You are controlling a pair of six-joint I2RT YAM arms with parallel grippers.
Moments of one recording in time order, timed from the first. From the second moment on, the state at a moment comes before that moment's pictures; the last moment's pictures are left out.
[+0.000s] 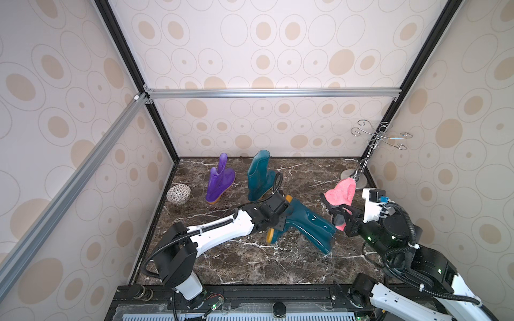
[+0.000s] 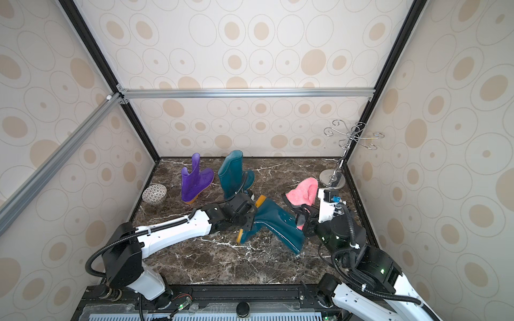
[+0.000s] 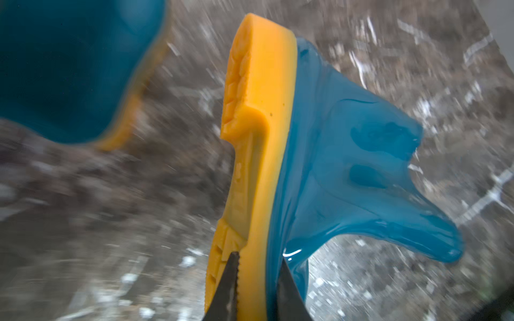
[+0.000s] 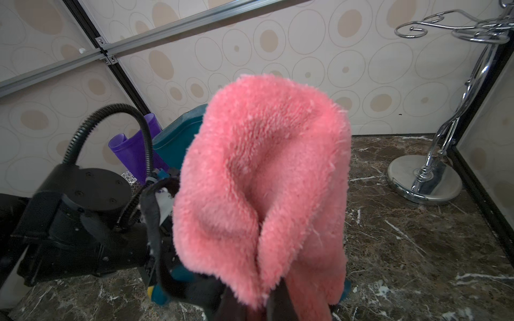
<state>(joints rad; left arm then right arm) -0.92 1.56 1.25 -0.58 -0.30 -0.47 0.81 0.54 1.00 -0.73 0.45 0.36</state>
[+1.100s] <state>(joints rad) -1.26 1.77 1.08 0.93 -1.24 1.30 0.81 0.32 1.07 -0.79 0.61 0.31</state>
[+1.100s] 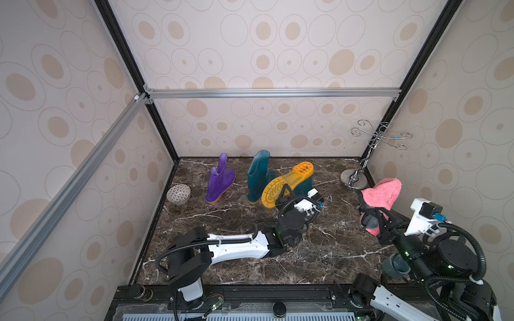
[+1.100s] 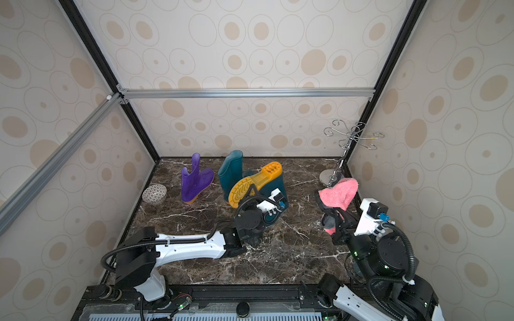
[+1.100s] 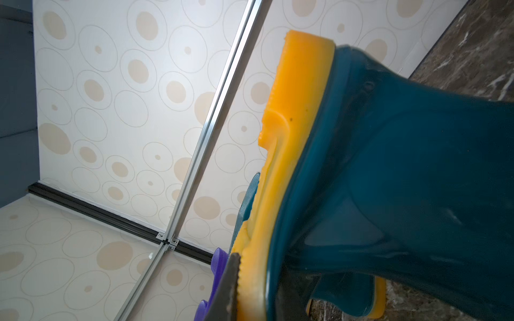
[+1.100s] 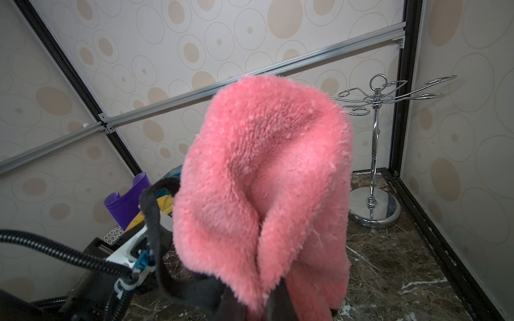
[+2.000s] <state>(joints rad) -1.55 1.98 1.22 0.45 -1.27 0.71 0.81 0.29 1.06 -0.91 0.59 0.39</state>
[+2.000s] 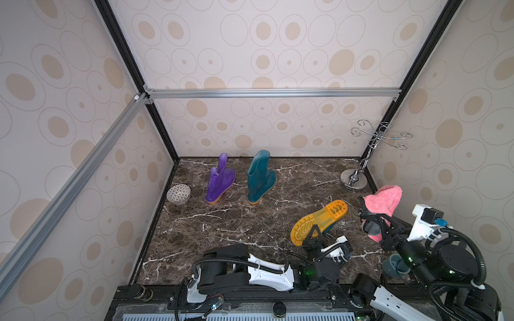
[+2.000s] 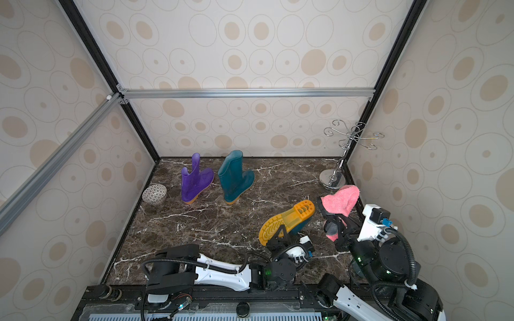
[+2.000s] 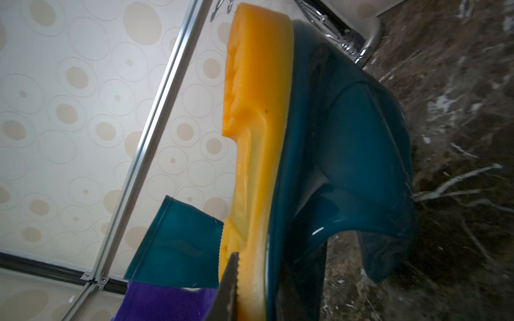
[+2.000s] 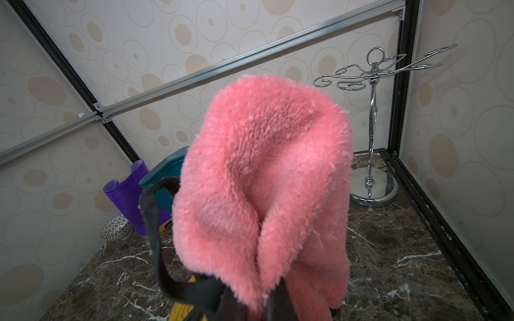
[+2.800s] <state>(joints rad) -1.51 2.02 0.93 0.59 -1.13 0.65 0.81 0.29 1.07 -0.98 0.57 0.44</state>
